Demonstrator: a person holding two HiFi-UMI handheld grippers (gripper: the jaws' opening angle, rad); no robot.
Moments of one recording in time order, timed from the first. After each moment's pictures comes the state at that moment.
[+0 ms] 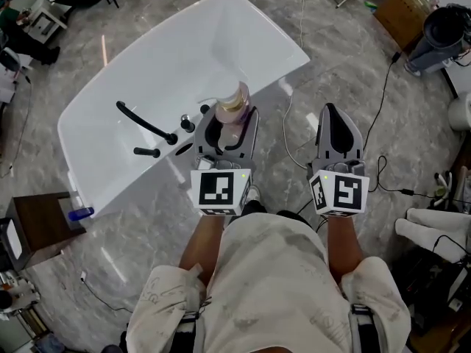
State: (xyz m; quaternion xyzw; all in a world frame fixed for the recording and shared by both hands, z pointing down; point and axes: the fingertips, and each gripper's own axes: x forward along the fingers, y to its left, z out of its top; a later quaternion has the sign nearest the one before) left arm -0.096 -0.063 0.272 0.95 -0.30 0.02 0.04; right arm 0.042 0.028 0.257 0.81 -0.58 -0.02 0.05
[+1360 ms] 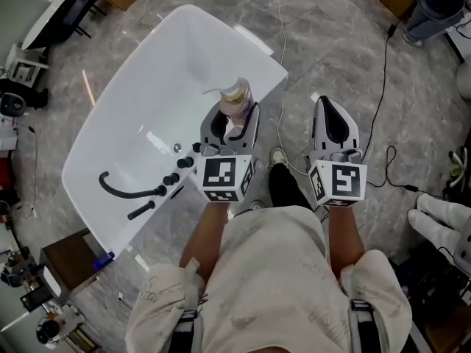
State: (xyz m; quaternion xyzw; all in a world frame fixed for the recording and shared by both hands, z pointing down) left arm 0.178 -0.172 0.348 0.97 -0.22 0.12 0.06; right arm 0.291 -0.067 0.325 0.84 -0.54 0.06 0.04
